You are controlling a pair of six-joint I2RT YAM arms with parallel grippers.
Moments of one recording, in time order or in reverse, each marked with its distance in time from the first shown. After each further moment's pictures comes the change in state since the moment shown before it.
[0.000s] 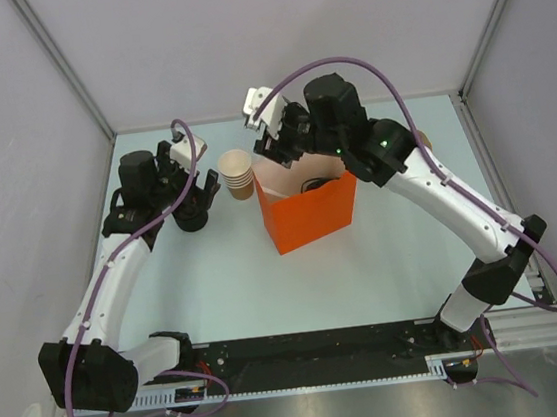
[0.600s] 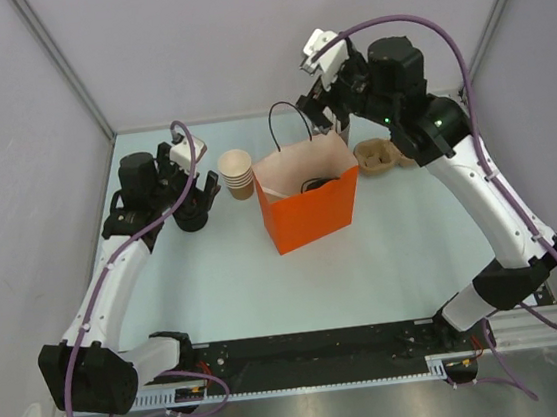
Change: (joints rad) left arm 0.000 -0.012 -0.012 0.000 0.003 -0.005; right arm -0.186 -0.065 0.103 -0.036 0.046 0.066
